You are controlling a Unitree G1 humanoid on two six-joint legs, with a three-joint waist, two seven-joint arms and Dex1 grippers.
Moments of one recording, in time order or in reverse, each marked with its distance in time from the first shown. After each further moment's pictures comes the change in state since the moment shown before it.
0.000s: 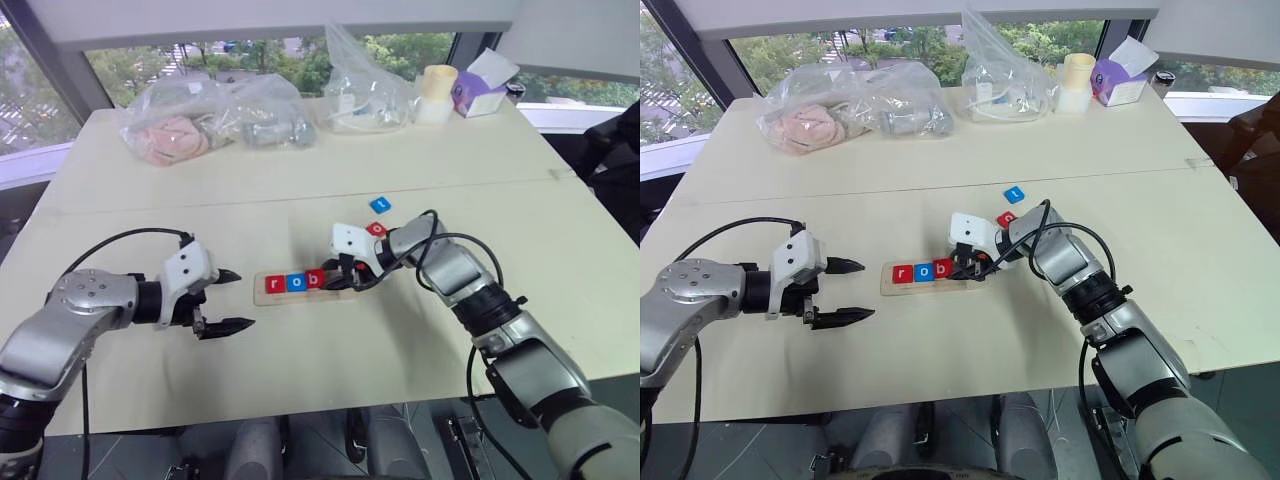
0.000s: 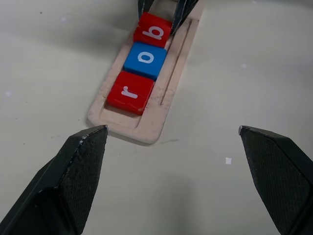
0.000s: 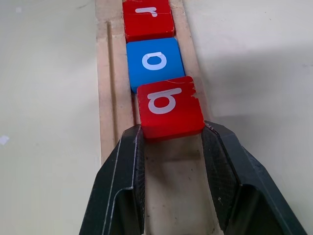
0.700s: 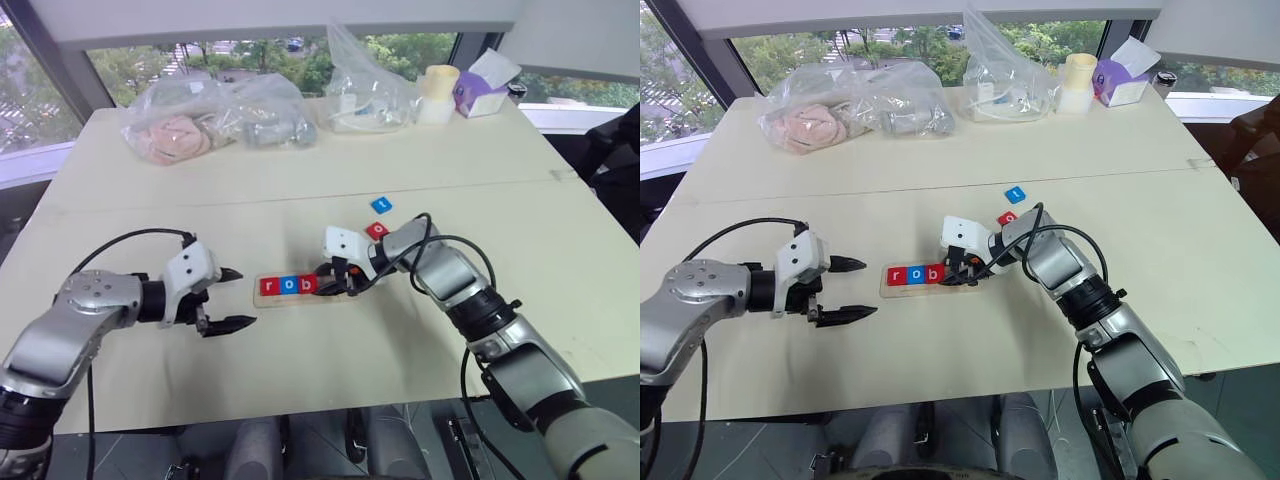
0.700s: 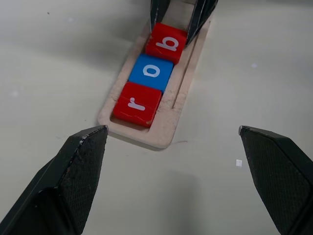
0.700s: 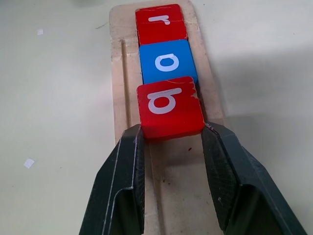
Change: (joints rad) left arm -0.009 -0.033 -0.026 0.033 0.040 -0.030 0.001; right arm 0.018 0.017 0.004 -0.061 0.006 0.070 0.002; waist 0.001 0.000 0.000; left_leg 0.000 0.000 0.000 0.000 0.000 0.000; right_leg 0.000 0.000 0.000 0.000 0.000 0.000
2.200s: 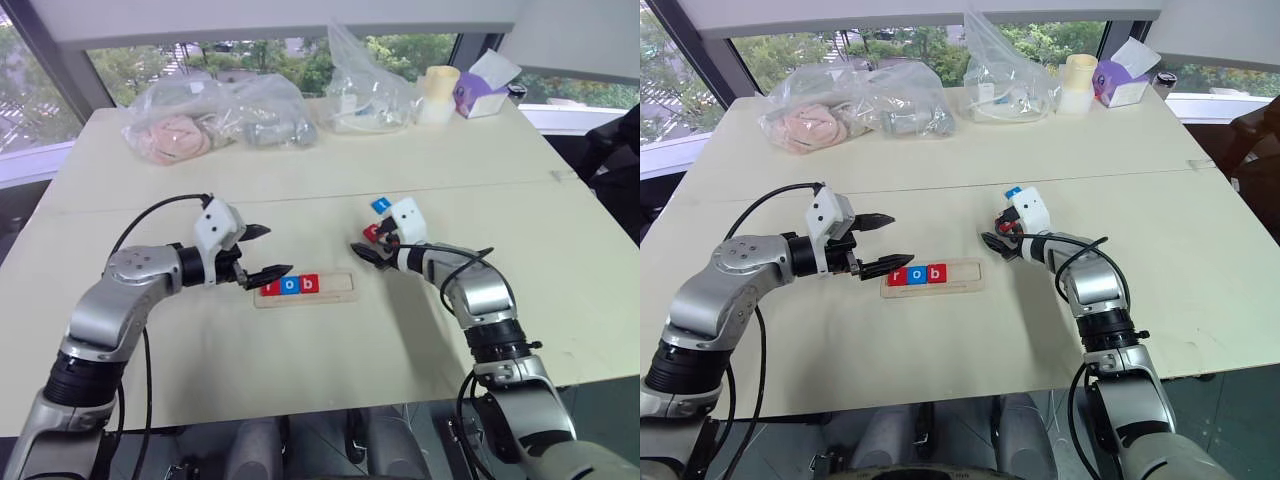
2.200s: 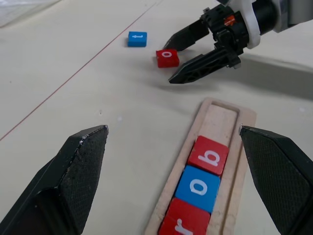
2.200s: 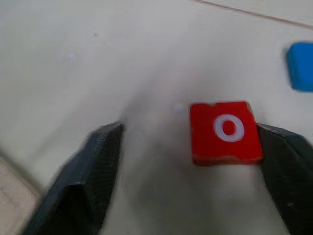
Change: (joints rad) left arm -0.195 -0.252 -0.020 0.095 -0.012 0.005 0.159; right arm 0.190 0.093 -0.414 0.030 0.126 0.108 -0.669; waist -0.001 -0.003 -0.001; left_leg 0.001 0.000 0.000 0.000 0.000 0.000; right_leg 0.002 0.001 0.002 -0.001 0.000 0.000
